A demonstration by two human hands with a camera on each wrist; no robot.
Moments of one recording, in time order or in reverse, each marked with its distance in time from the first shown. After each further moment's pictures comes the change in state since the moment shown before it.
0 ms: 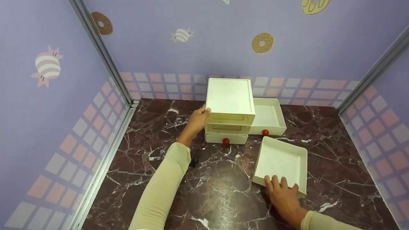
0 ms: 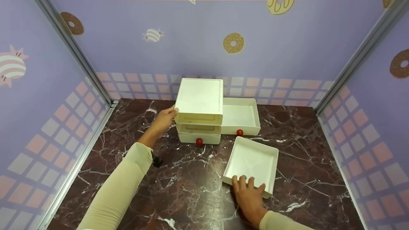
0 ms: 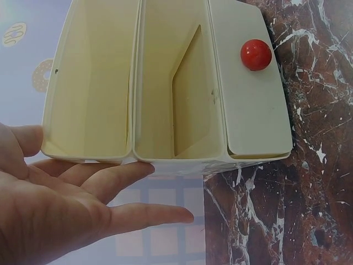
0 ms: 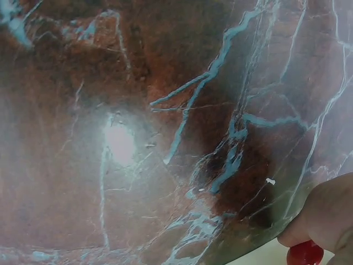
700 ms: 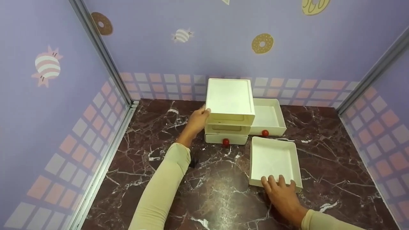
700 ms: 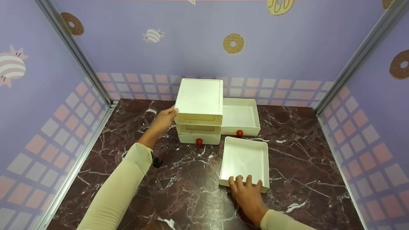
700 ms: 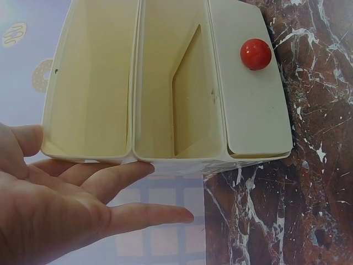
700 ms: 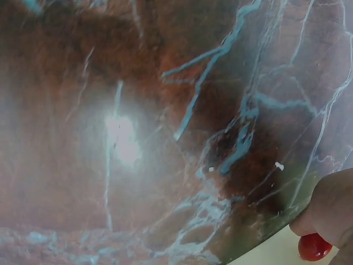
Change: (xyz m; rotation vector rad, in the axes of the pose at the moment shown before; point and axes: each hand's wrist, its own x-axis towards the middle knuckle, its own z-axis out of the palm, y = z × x) left_hand 0.002 0.001 0.002 0.012 0.026 0.001; right_hand 0.005 0.006 0.002 0.075 -0.053 -0.084
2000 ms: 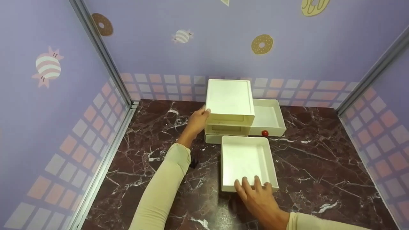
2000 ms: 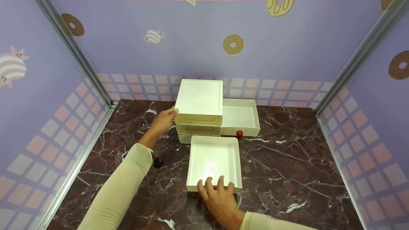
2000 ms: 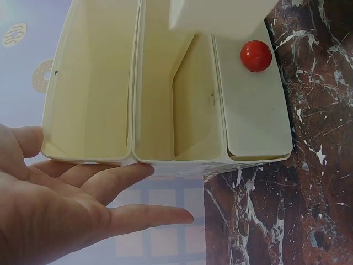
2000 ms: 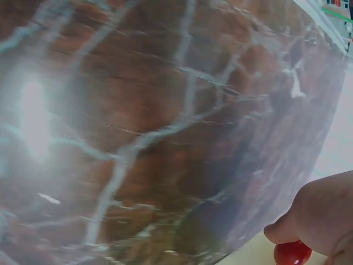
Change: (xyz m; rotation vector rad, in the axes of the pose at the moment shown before) left_hand -0.002 0.001 -0.001 -0.007 -0.008 -0.016; right_hand 0.054 -0.072 -0.066 -0.055 0.084 -0.134
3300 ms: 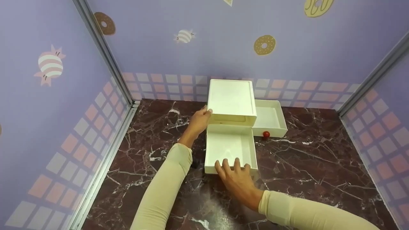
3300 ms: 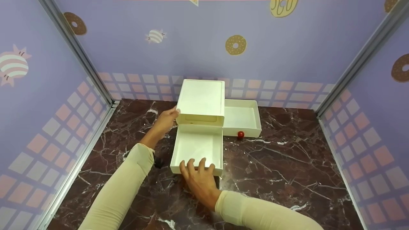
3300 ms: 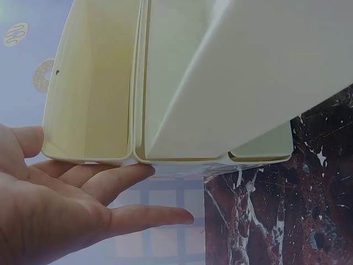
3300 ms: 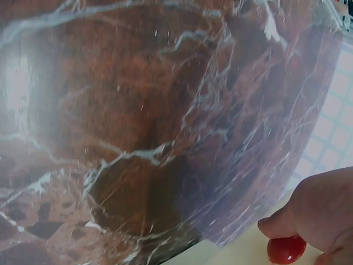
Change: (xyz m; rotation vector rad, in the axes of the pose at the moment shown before) left_hand 0.000 -0.001 -0.001 -0.027 -0.028 -0.026; right_hand 0.081 -0.017 0.018 -0.070 -0.131 -0.016
